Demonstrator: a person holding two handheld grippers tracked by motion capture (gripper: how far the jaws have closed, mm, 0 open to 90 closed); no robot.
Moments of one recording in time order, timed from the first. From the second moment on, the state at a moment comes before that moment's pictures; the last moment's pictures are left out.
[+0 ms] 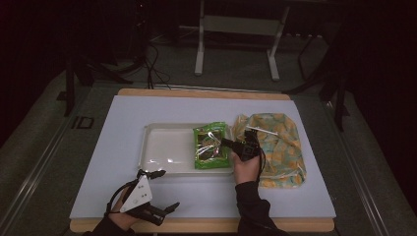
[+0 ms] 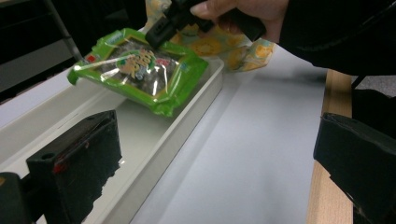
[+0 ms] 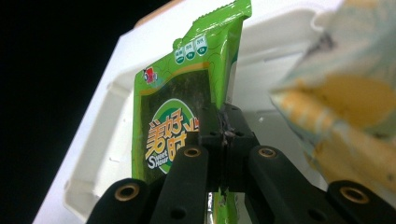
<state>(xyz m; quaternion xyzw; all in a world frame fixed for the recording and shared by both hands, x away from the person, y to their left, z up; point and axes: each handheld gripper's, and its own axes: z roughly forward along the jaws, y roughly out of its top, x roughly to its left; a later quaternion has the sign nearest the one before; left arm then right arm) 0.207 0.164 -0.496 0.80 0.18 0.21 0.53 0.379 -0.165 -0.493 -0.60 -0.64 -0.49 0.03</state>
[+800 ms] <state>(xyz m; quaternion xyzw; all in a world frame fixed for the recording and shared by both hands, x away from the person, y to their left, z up) 0.208 0.163 -0.497 0.81 0.17 0.21 0.52 0.374 -0.163 -0.516 -0.62 -0.65 -0.45 0.02</state>
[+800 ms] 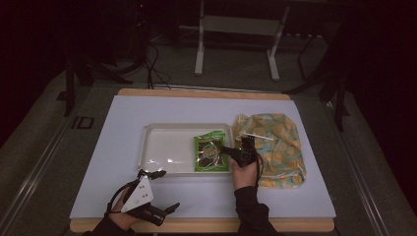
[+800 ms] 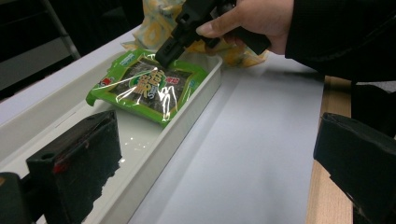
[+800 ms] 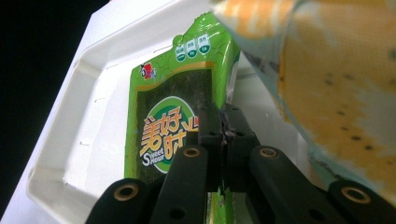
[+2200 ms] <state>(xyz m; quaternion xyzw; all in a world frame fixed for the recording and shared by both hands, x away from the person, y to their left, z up) 0.209 0.162 -0.497 0.81 0.18 0.21 0.52 0.382 -0.161 -0.440 -0.46 -0.77 -0.44 -0.05</state>
